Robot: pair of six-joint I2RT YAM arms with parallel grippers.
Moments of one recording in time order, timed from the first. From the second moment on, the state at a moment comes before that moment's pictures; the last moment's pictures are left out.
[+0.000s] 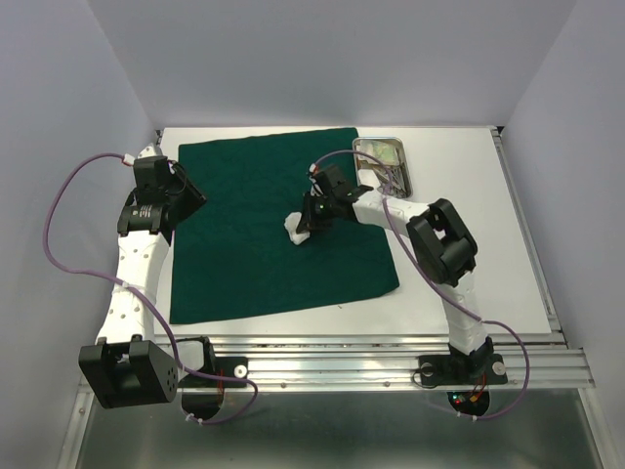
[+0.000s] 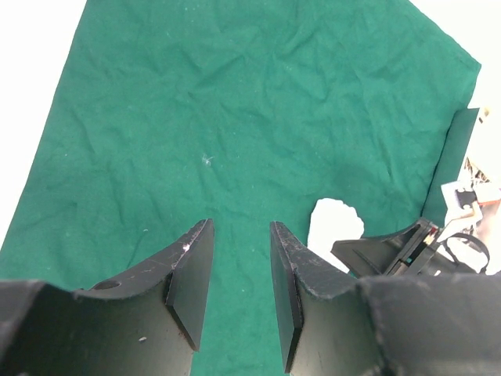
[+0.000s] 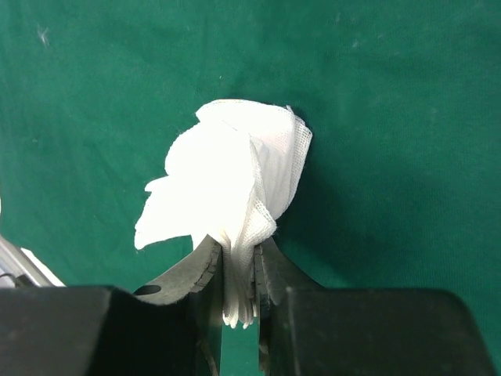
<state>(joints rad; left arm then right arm) 0.07 1.16 1.13 -0.62 0.01 -0.58 0.65 2.17 1.59 -0.26 -0.31 0.57</state>
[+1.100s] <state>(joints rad) 0.07 1.17 1.13 -0.61 0.03 -0.56 0.38 2.04 1.59 -0.31 -0.23 0.49</state>
